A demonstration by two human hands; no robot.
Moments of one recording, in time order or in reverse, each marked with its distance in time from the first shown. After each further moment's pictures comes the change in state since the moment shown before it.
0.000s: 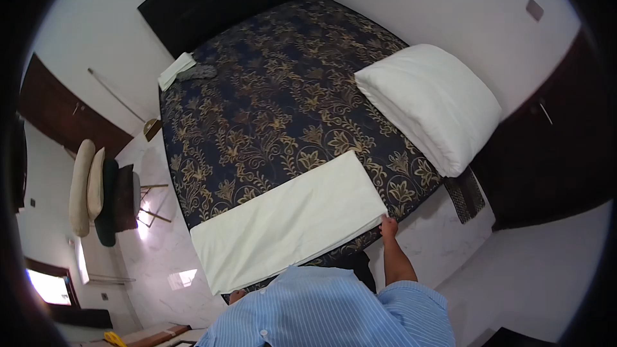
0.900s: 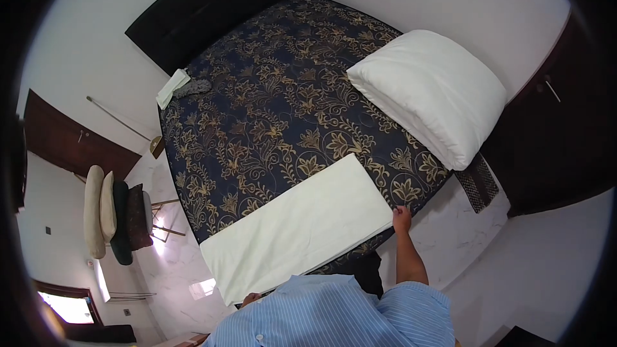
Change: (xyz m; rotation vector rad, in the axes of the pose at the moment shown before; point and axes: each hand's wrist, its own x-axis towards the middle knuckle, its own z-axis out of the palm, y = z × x) left_hand -0.008 0.067 -0.001 0.269 -0.153 0.155; right_hand 0.060 0.003 -0.009 -0.314 0.217 -0.520
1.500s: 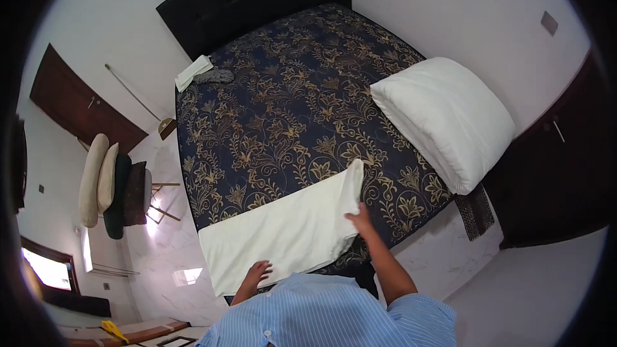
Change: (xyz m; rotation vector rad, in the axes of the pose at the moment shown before) left_hand 0.000 0.150 -0.024 -0.802 -0.178 -0.017; right_hand -0.075 -0.219 0.007 0.445 -0.571 -0.044
